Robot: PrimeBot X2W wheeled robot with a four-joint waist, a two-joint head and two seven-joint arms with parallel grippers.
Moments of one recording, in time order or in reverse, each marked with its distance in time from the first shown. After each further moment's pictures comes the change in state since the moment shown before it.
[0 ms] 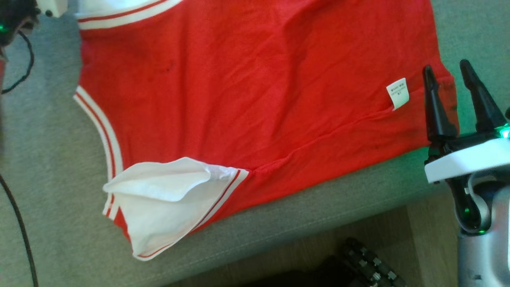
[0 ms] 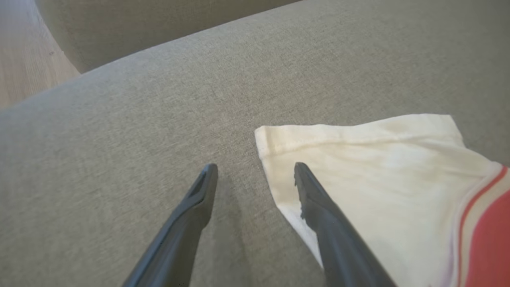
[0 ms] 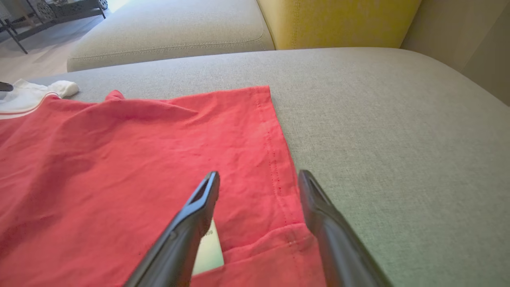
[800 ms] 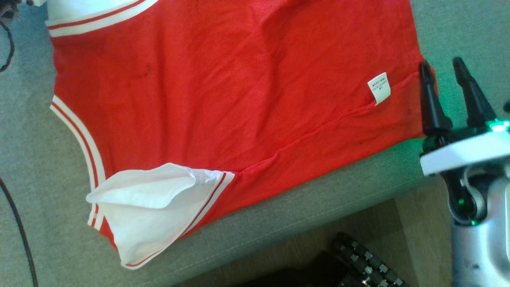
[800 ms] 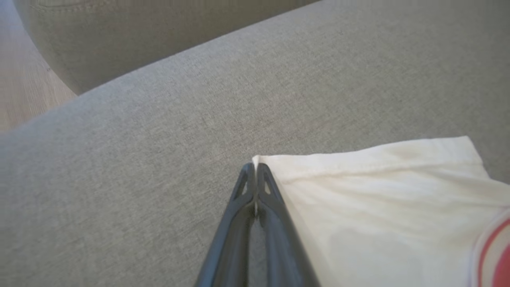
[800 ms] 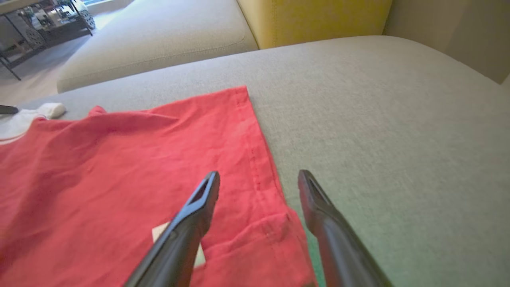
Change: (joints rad) left arm -0.089 0.012 -0.059 0.139 0.014 -0.035 -0.046; right arm -0.029 0.000 0.014 0.065 0.082 0.000 -0.026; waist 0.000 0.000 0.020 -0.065
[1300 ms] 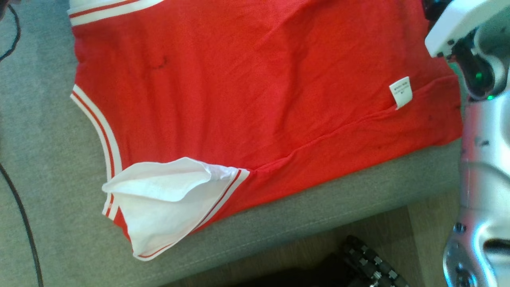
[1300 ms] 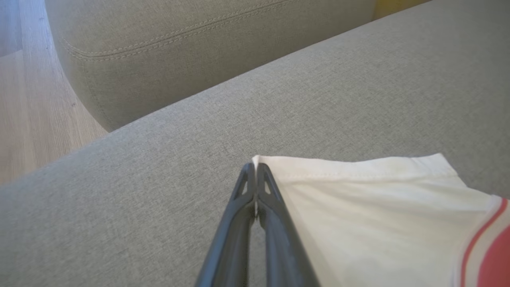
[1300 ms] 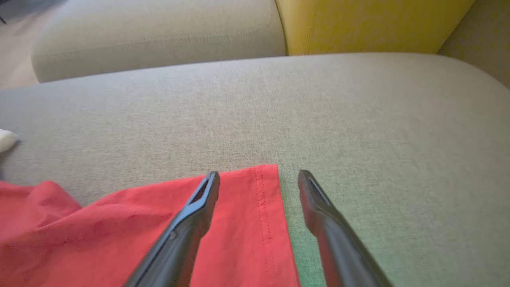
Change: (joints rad) left arm -0.040 -0.010 -0.055 -0.011 -0.010 -0.008 -0.133; right arm -0.563 -0.008 -0.009 0.325 -0.121 0.000 0.362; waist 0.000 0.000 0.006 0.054
